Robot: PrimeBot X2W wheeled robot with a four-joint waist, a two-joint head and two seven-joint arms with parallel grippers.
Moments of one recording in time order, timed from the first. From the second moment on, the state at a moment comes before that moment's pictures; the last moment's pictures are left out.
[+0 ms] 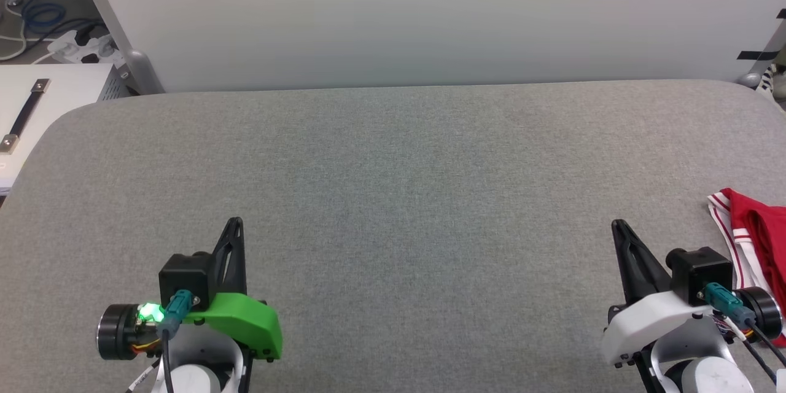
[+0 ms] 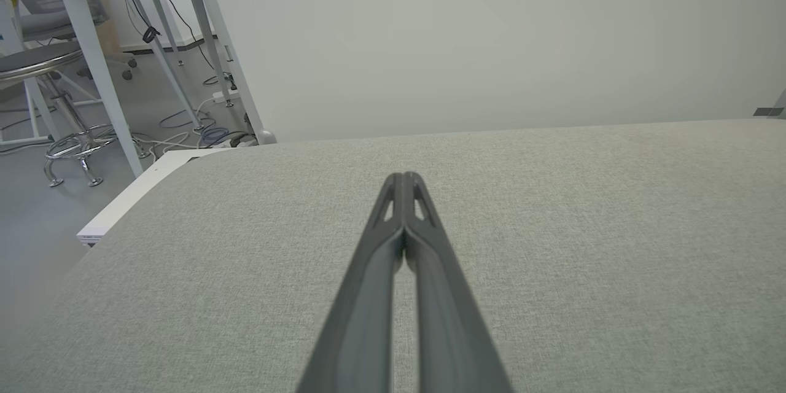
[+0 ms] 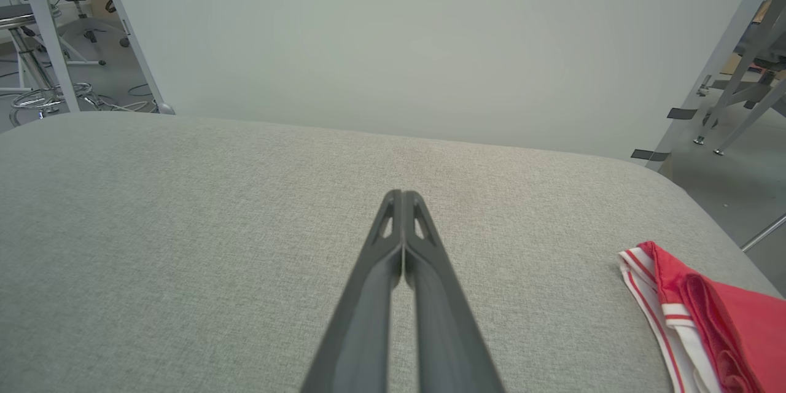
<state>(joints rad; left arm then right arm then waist) -0.02 0.06 -0.01 0.01 -0.02 -0.01 -0.02 -0.02 -0.06 0.00 0.02 0.02 0.13 -0.02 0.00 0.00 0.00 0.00</state>
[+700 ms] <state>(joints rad) -0.02 0.06 0.00 0.00 -0.01 0.00 0.00 -0.01 -0.05 0.00 0.00 0.01 0.13 0.00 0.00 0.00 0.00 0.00</state>
